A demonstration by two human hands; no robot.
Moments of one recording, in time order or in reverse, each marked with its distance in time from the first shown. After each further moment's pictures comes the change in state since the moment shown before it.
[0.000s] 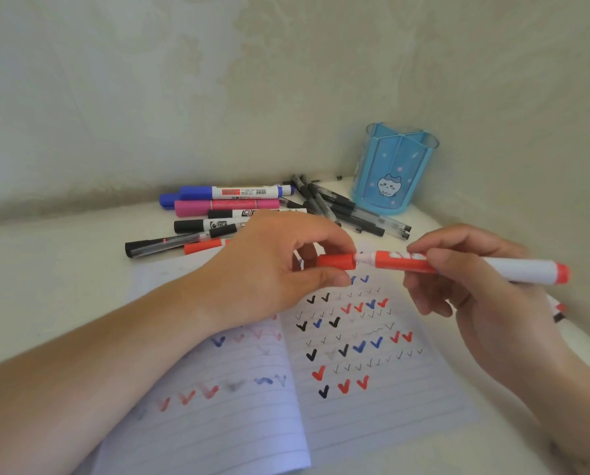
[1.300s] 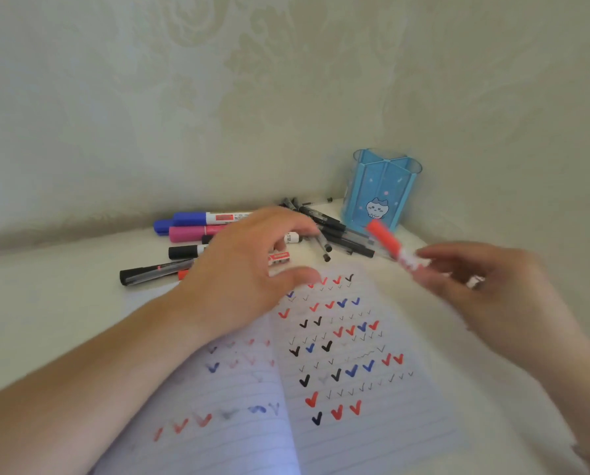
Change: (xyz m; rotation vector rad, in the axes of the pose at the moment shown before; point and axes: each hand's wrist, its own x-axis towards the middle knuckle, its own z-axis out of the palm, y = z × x) left_hand 0.006 -0.019 -0.010 0.230 0.192 0.029; right_hand 0.010 -0.015 -0.029 -0.754 0.124 0.027
